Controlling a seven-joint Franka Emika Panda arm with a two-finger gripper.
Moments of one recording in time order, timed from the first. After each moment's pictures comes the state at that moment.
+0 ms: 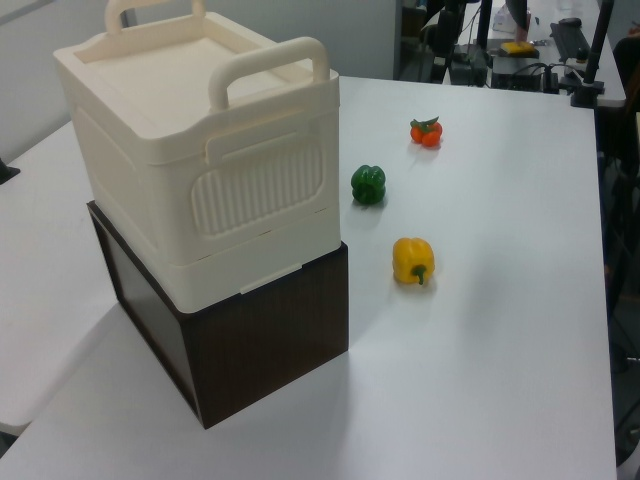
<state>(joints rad) -0.01 -0.02 0.10 -1.61 0.12 1.70 -0.05</state>
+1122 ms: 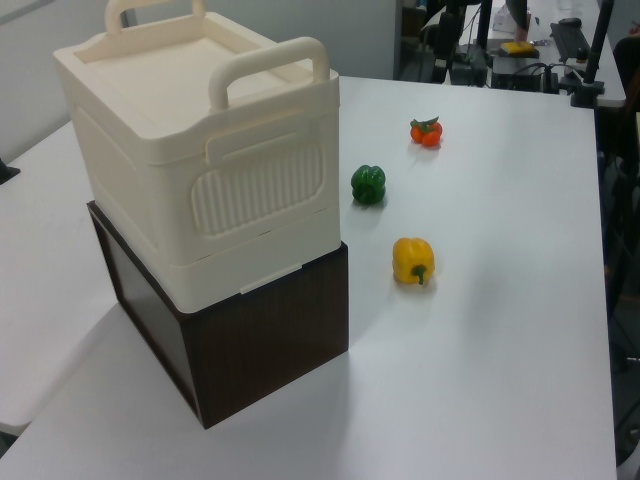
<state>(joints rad) -0.01 -0.02 0.10 -1.62 0.12 1.70 -0.05</state>
